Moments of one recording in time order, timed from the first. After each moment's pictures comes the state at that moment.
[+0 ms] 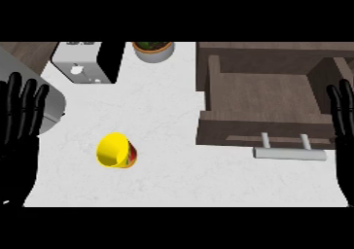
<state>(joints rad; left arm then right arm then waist) -0.02 0.08 0.00 -2.10 0.01 -0.01 -0.03 -0.01 -0.09 -0.02 -2.10 0.00 -0.03 -0.01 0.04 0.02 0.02</state>
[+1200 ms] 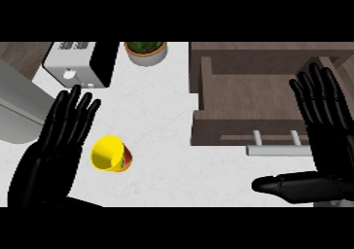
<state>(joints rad) 0.01 0.01 -0.13 -2.06 0.17 -0.07 0.07 -0.11 -0.07 0.01 -2.02 -0.09 0.05 0.12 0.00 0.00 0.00</state>
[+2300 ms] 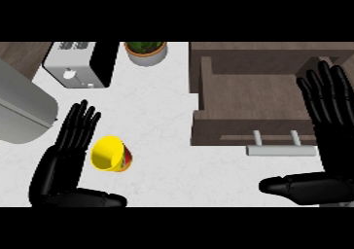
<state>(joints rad) 0.10 0.03 -0.08 -1.87 0.14 -0.09 -0.06 -0.11 -0.08 -0.02 -2.04 -0.11 0.07 0.13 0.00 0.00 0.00</state>
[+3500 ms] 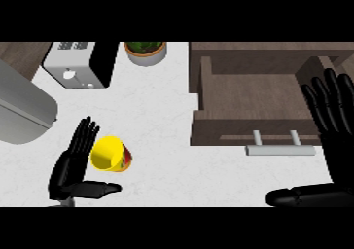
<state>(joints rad) 0.03 0.08 0.07 -1.31 0.10 -0.20 -0.43 -0.07 -0.08 -0.03 -2.09 -0.13 0.11 0.14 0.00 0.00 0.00</state>
